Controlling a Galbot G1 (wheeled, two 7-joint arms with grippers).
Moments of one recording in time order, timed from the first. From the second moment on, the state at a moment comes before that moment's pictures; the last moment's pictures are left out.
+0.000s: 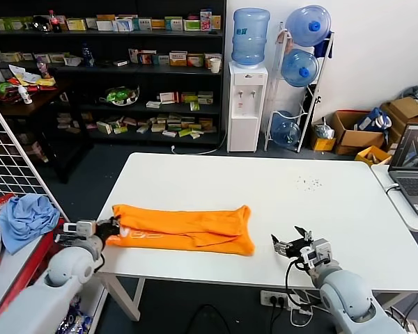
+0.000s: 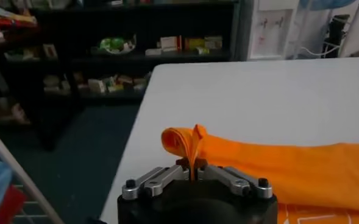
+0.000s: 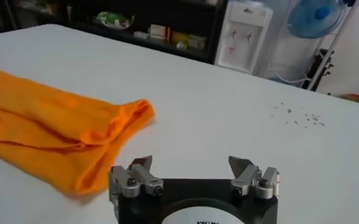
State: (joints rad) left arm 1.00 -0.84 -0.24 -1.59 -0.74 0.41 -0.24; right arm -1.23 1.02 0.35 1.83 0.34 -0.48 0.02
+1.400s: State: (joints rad) left arm 0.91 -1.23 0.10 -1.75 -0.80 0.45 -0.49; right arm -1.43 1.23 0.53 1.78 -0.13 0.04 0.08
